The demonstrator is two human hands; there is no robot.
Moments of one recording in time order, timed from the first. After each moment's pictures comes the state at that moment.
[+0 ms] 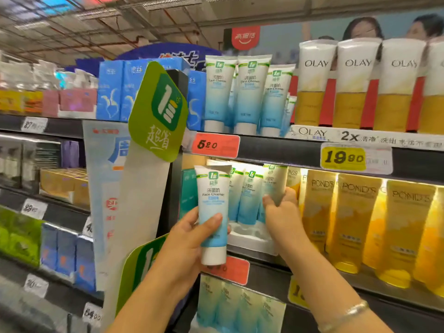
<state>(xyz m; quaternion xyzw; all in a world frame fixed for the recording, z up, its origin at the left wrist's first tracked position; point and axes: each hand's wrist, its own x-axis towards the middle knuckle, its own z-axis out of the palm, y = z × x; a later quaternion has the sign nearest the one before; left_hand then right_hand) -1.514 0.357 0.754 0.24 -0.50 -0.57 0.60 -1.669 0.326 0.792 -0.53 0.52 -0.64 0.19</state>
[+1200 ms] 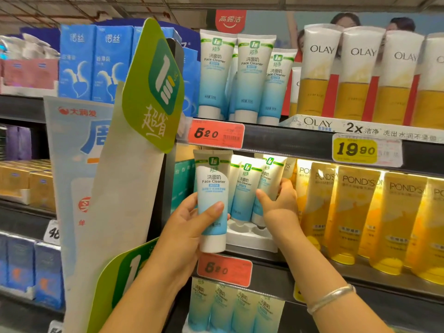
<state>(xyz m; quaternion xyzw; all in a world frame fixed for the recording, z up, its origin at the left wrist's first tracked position) -1.510 0.321 0.756 0.20 -0.53 -0.59 0.58 -1.675 0.286 0.783 -0.48 0.63 -0.61 0.07</state>
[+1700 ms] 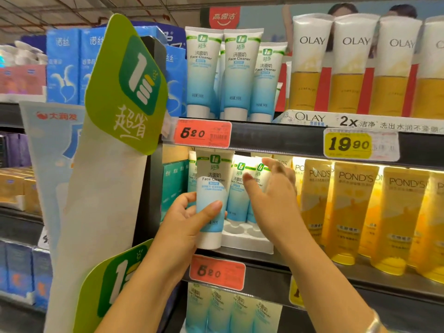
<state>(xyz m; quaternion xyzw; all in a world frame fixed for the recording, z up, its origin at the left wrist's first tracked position) -1.522 0.313 0.761 0.20 -0.54 -0.56 0.60 -1.660 0.329 0.801 -0.60 0.55 -0.58 -0.03</state>
